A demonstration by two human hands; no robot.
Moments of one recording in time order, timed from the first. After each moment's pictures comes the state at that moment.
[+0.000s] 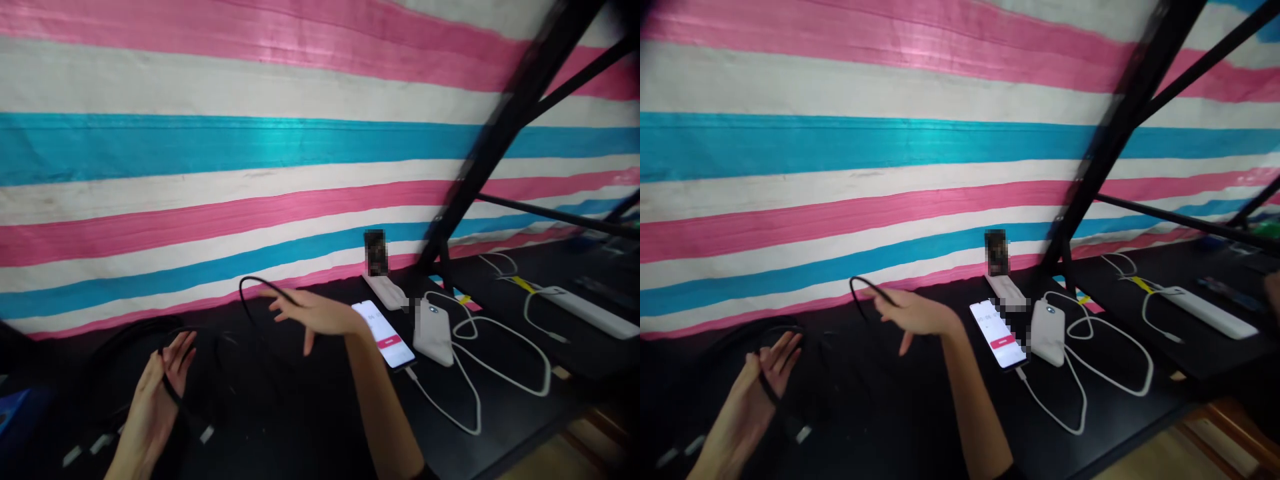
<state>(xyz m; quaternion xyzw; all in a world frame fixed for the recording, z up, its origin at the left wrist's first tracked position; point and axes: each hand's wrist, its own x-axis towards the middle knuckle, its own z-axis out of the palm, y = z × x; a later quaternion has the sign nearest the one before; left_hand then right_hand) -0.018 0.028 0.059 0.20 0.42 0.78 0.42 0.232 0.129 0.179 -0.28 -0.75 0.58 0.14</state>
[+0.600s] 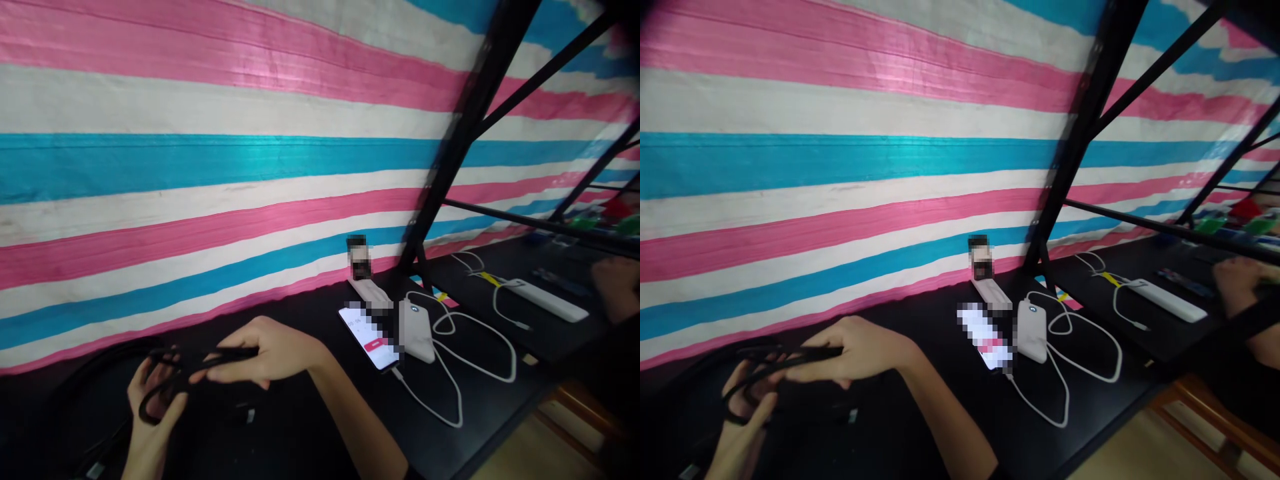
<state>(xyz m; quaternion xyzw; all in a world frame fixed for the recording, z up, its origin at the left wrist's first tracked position) 0.006 0.026 0.048 0.29 0.49 0.75 0.33 0.205 0.098 0.187 -0.15 -0.81 0.54 0.16</state>
